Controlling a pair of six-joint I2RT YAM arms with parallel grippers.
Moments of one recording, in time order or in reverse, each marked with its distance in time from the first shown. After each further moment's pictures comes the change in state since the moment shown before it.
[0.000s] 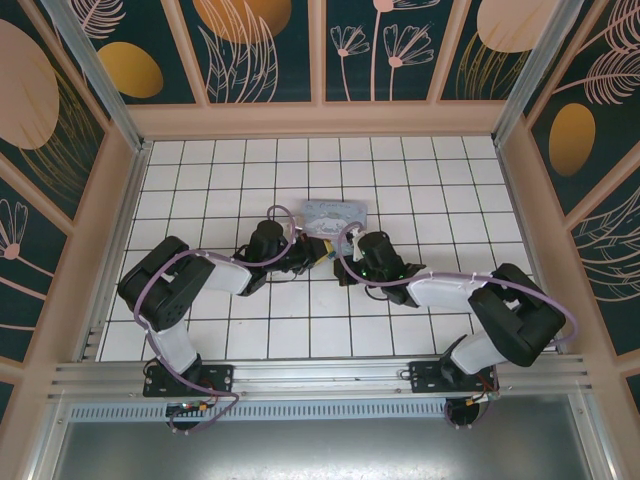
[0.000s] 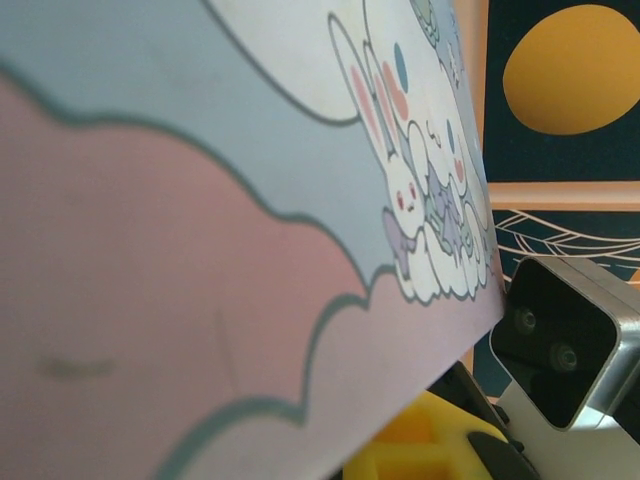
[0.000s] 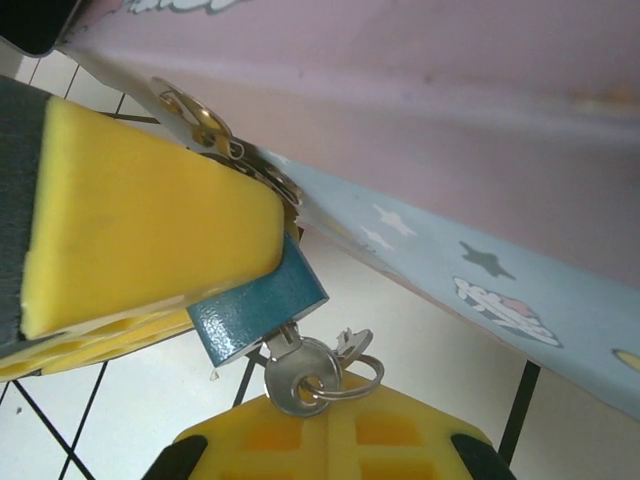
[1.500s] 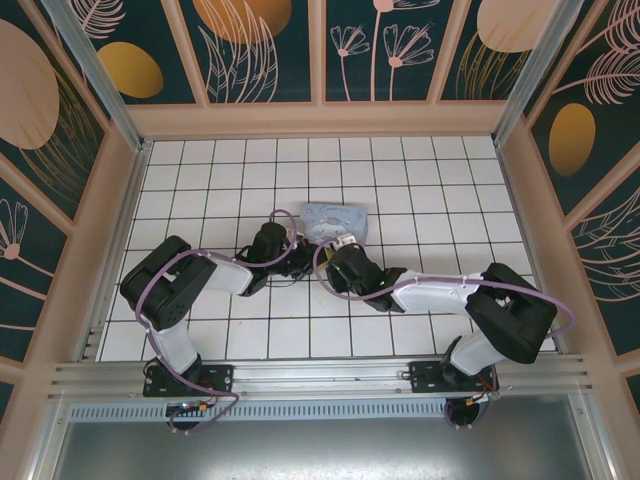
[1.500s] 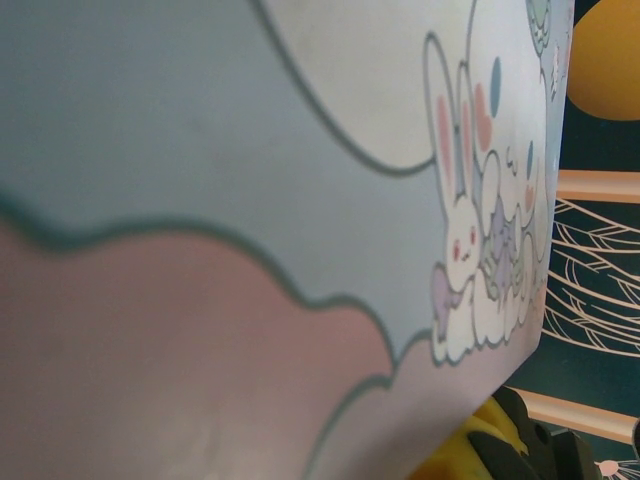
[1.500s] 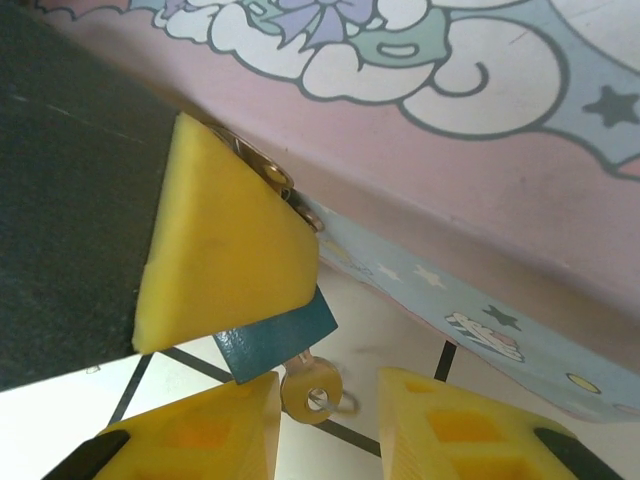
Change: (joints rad) left arm -0.008 0.009 0.004 -0.087 0.012 0.010; right arm 0.204 0.037 0.106 -0.225 0.444 -0.138
